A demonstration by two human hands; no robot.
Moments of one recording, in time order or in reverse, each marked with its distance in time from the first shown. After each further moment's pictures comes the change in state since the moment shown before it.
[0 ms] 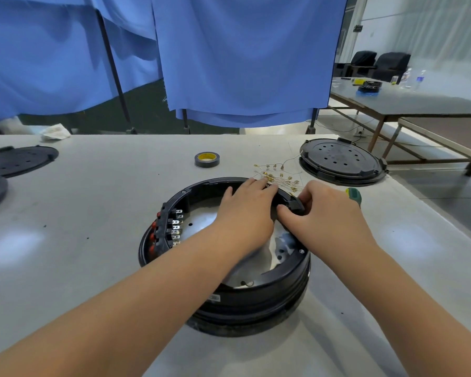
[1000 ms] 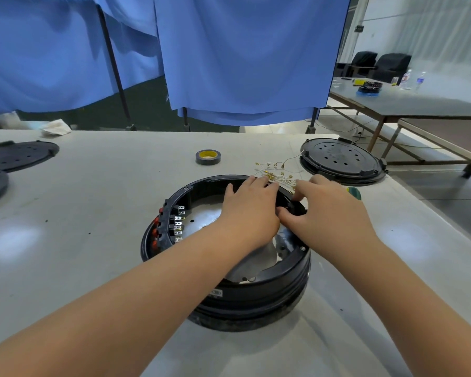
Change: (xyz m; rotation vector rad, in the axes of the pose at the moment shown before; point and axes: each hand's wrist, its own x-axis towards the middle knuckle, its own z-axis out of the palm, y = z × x) left_hand -0.001 0.006 -0.001 0.036 0.018 -0.013; right_hand 0.001 -0.004 -0.004 -0.219 -0.037 -0.142
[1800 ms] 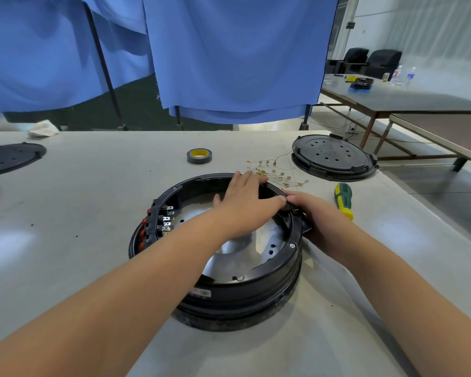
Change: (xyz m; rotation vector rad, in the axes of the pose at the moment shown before) left_hand 0.017 -0.006 0.009 -0.396 -0.094 -0.169; right_hand 0.009 0.028 0.025 1.408 -0.486 0.527
